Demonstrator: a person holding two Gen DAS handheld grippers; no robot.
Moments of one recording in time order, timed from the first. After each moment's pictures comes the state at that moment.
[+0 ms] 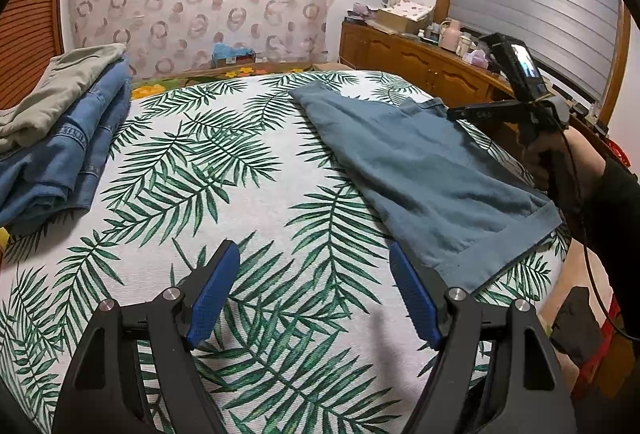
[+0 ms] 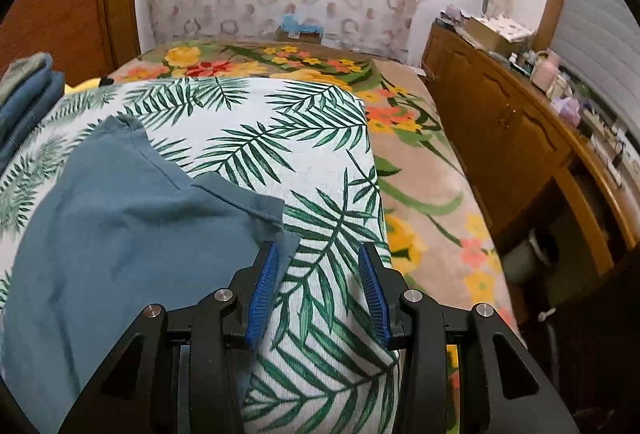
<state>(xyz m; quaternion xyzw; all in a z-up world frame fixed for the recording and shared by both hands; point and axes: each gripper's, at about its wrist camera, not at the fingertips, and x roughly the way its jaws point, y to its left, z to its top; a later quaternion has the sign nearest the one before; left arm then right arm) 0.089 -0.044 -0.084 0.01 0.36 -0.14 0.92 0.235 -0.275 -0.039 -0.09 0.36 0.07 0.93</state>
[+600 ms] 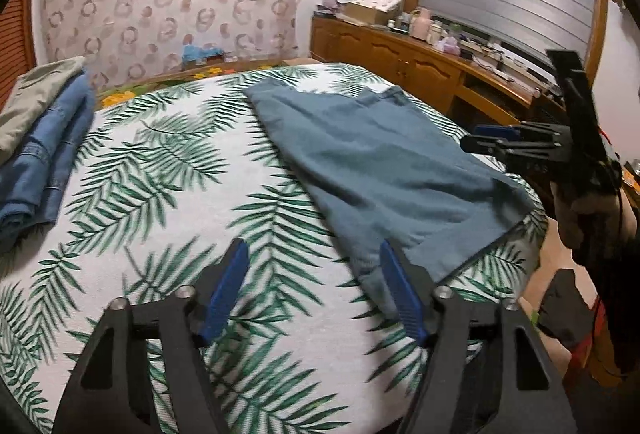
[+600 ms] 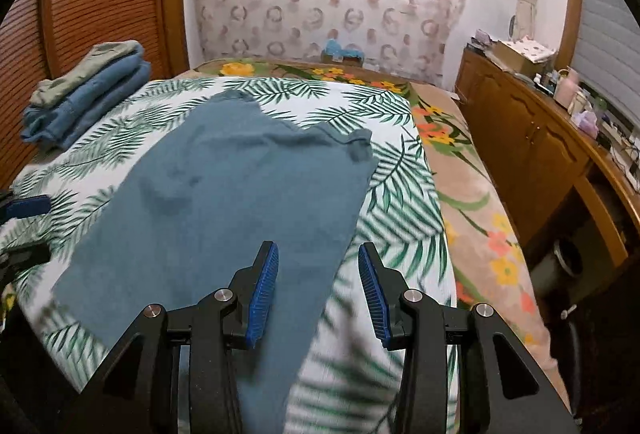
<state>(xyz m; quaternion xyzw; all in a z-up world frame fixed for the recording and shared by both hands) 0.085 -0.076 -0.082 0.02 0.36 -0.19 0.91 0.100 -0.281 -0.046 -0.08 0.32 0.15 0.93</state>
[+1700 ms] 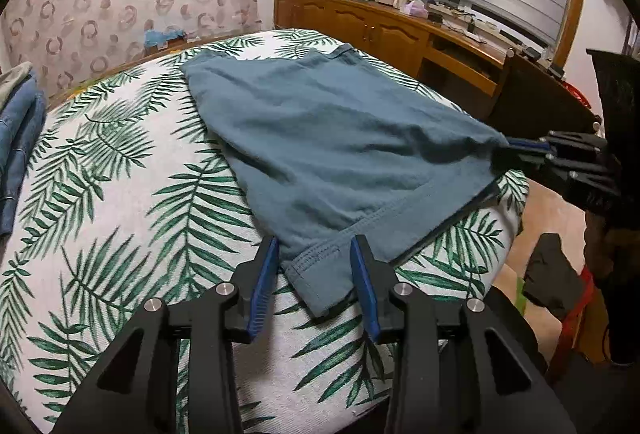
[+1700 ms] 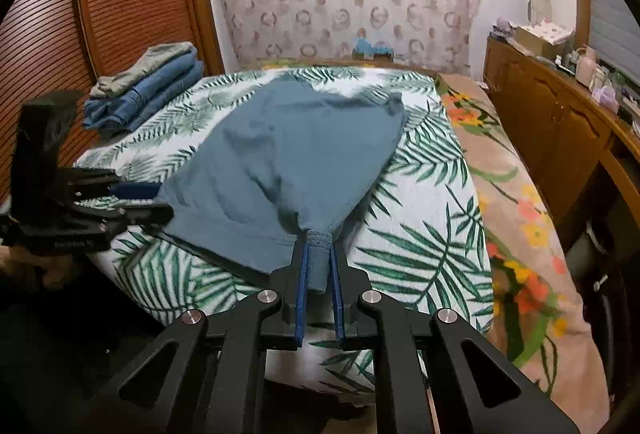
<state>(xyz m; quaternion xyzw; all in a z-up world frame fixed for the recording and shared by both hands) 0.081 -0.117 -0.097 0.05 0.40 -0.25 0.88 0.020 -0.296 -0.045 -0.04 0.32 0.20 0.93</state>
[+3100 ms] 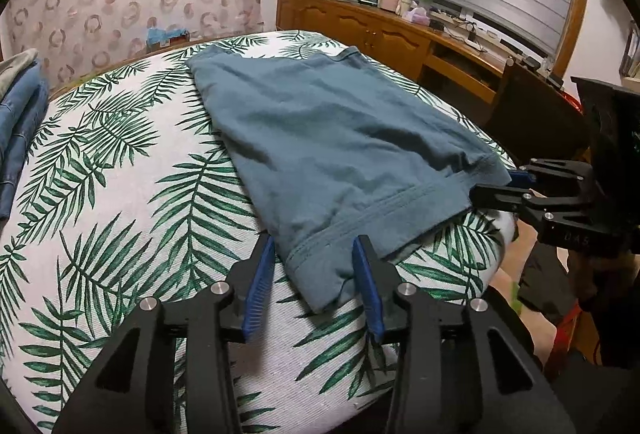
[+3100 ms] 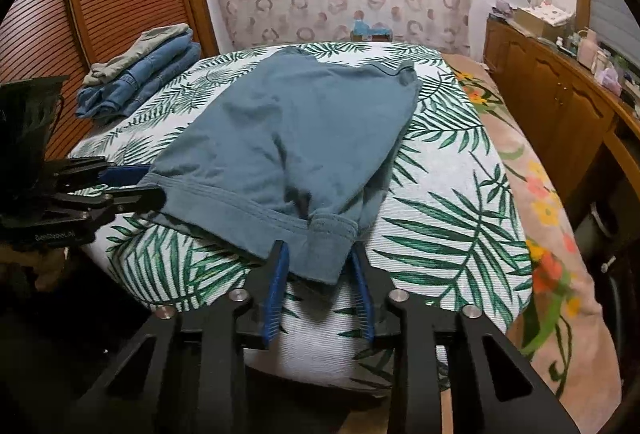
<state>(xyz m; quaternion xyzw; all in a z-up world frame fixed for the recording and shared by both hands) 0.077 -0.108 -0.100 0.04 0.40 -0.24 0.88 0.027 -0.277 -0.068 -0.02 0.35 0.20 0.91</state>
